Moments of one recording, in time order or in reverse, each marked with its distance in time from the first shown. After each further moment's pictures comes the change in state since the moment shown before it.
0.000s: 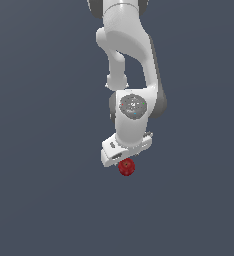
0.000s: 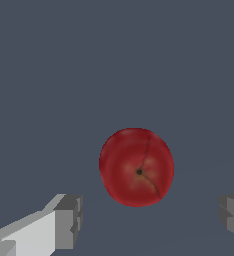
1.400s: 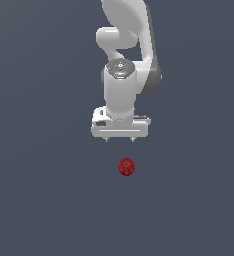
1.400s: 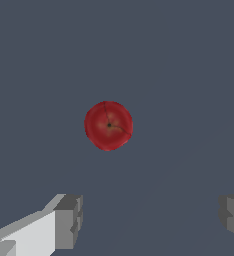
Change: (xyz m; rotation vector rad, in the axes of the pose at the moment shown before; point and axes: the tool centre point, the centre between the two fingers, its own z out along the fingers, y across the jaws) arm -0.056 0.004 -0.064 0.002 0.042 0.465
